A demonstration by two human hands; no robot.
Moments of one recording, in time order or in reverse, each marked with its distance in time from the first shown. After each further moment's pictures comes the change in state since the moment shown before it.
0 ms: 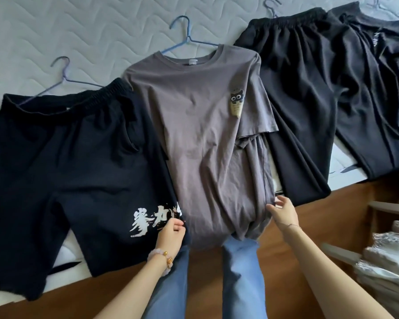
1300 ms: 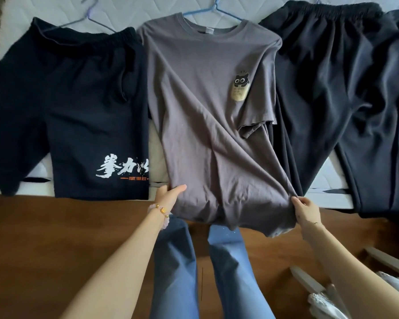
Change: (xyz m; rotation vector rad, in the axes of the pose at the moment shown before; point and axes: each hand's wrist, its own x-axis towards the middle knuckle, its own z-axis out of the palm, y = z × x) left_hand -0.015 0.064 0.119 -0.526 0.291 -0.335; right_hand 0.119 0.029 -0.135 -0.194 -0.118 -0.211
